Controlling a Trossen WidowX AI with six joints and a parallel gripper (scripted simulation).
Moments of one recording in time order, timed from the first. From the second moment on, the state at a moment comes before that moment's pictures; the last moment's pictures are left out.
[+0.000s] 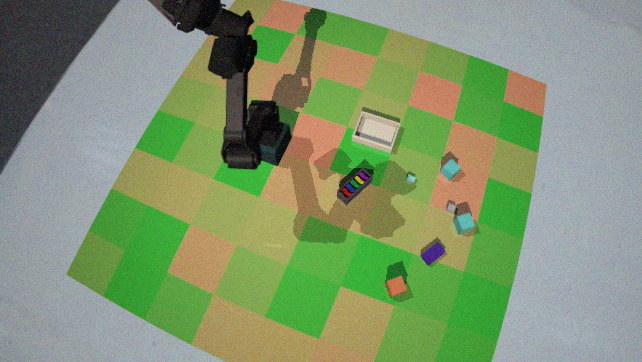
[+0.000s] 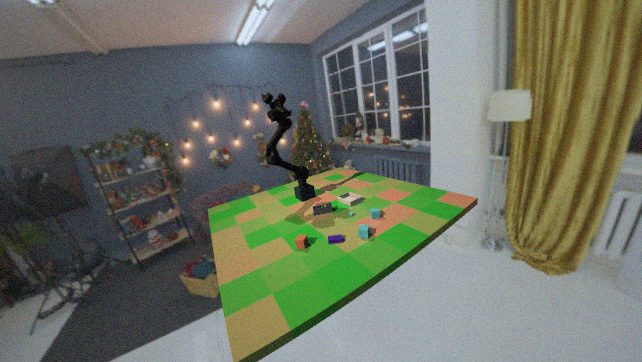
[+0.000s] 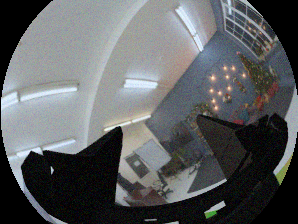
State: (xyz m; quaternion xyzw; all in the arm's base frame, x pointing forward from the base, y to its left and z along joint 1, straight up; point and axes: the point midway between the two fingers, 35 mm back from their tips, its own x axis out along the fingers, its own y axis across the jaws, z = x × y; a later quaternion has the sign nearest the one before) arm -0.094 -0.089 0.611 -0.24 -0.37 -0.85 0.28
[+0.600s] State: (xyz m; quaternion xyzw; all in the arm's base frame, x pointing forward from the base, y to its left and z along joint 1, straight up) arm -0.098 0.120 0.610 -0.42 -0.42 -0.80 0.00
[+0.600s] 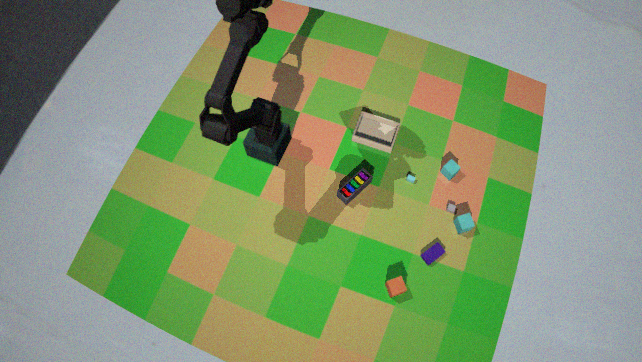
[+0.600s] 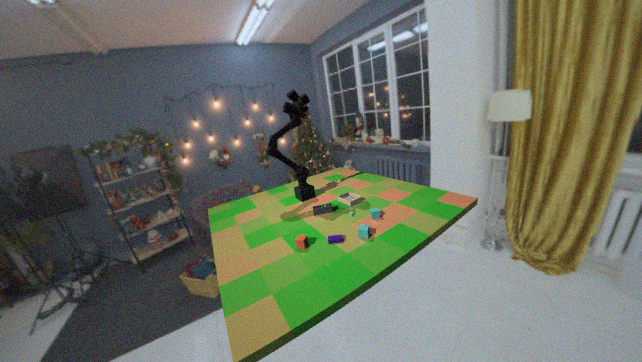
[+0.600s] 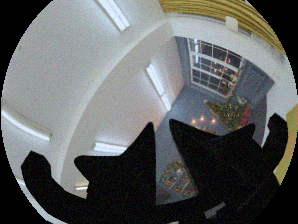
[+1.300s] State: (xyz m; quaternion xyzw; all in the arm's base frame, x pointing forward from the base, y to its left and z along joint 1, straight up) arm 0.112 0.324 0.471 -0.52 -0.37 -0.59 -0.50
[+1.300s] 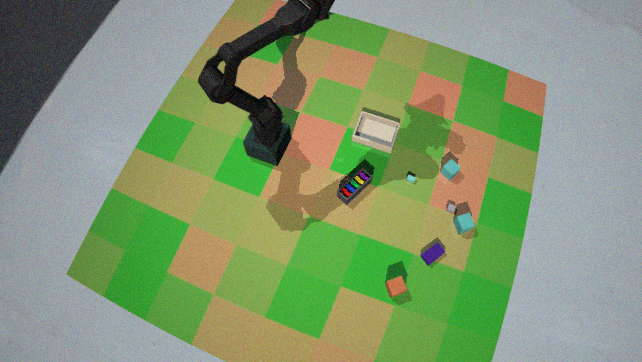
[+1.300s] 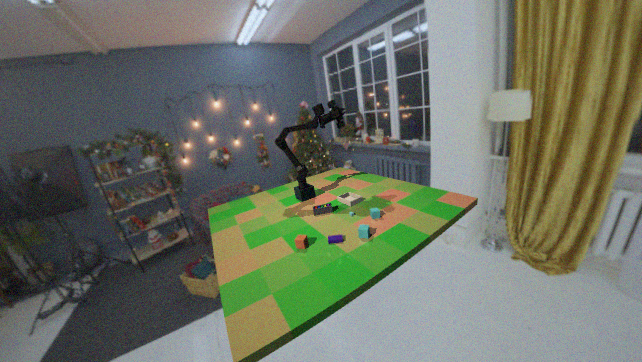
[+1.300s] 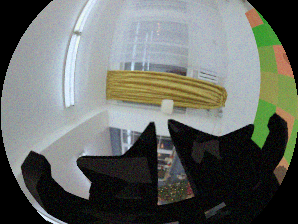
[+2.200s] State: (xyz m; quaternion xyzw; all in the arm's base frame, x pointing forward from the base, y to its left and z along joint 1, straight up) arm 0.363 0.172 0.172 -0.32 -0.47 -0.08 -0.82
